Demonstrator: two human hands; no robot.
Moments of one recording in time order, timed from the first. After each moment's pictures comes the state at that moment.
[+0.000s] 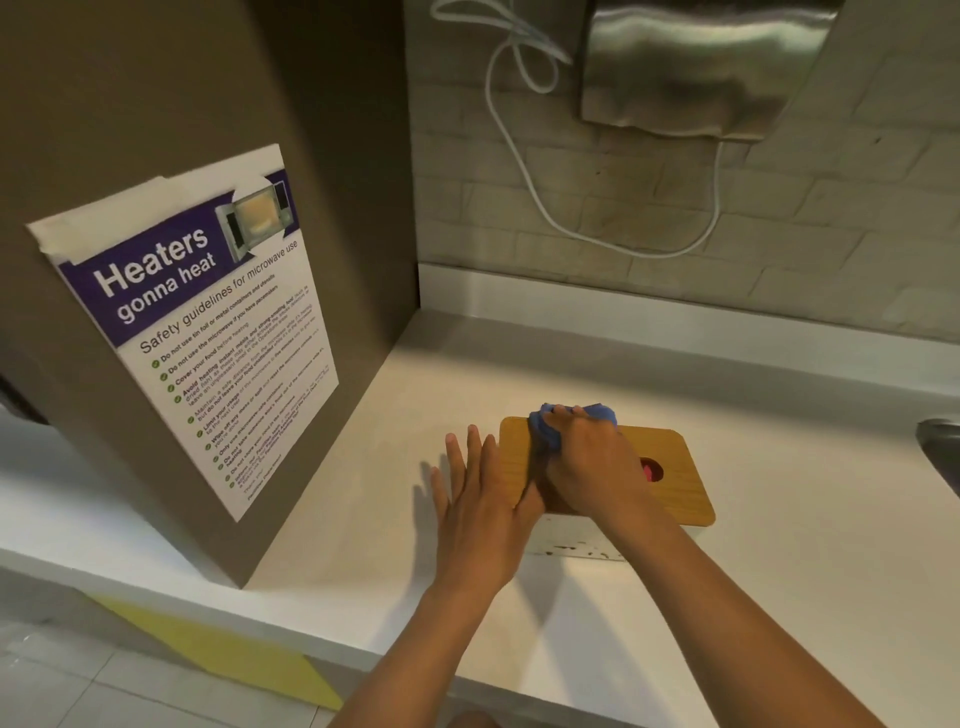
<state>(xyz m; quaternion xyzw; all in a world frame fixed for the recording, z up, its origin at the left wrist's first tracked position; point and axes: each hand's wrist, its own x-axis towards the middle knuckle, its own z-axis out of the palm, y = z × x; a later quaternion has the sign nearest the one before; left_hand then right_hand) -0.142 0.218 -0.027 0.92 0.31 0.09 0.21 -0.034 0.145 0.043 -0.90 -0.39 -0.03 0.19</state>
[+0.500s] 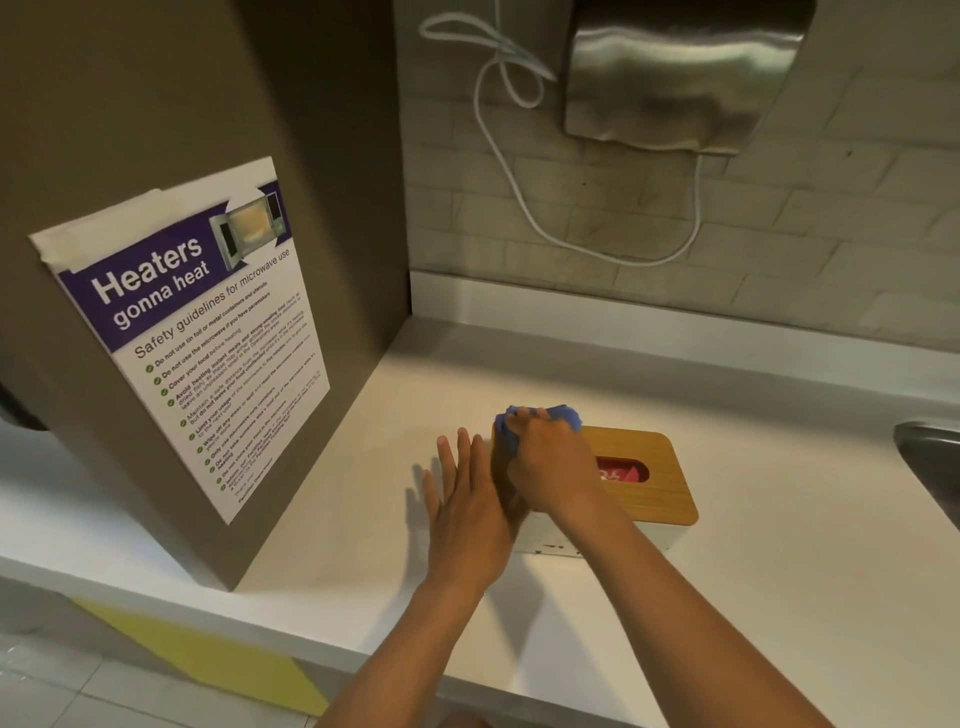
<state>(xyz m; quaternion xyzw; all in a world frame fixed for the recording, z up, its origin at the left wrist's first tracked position) -0.140 0.217 -0.025 0.92 0.32 0.06 0.21 -0.054 0.162 0.053 -0.91 -0.40 0.01 0.14</state>
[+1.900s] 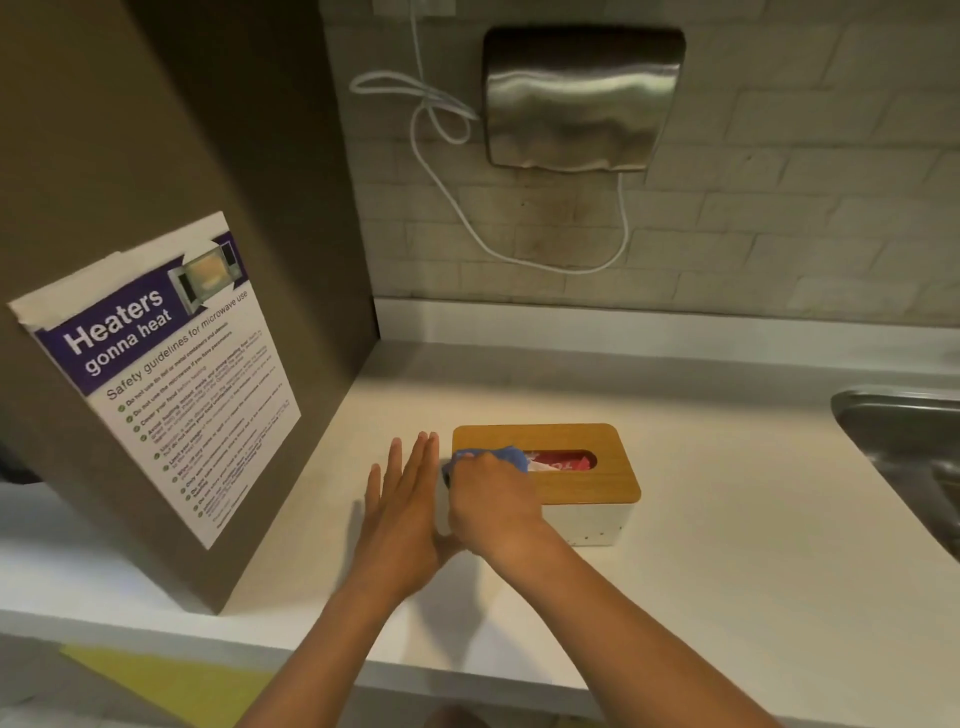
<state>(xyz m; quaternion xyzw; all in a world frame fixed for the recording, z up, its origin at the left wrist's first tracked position) -0.177 0.242 -0.007 0.96 0.22 0.09 0.15 -0.104 0.143 0.060 -0.91 -0.40 0.02 0.11</state>
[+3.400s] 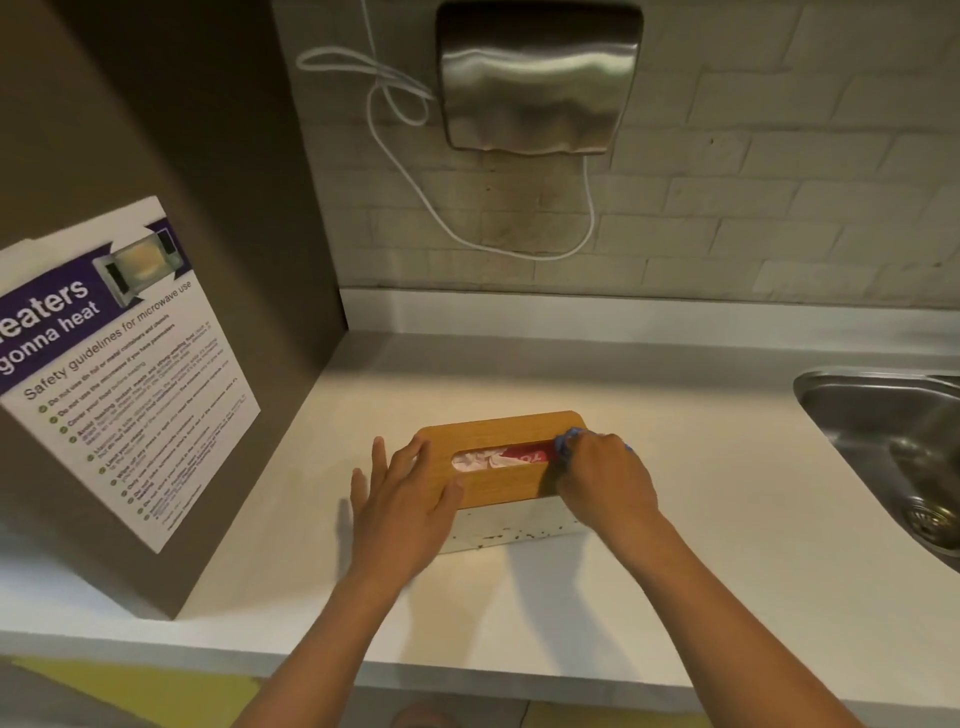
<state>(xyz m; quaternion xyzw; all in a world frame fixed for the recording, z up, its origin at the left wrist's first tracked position) -0.152 0.208 -0.001 0.94 0.27 0.07 0.17 -0.023 0.031 0.051 -0.95 -0.28 -0.07 0.13</state>
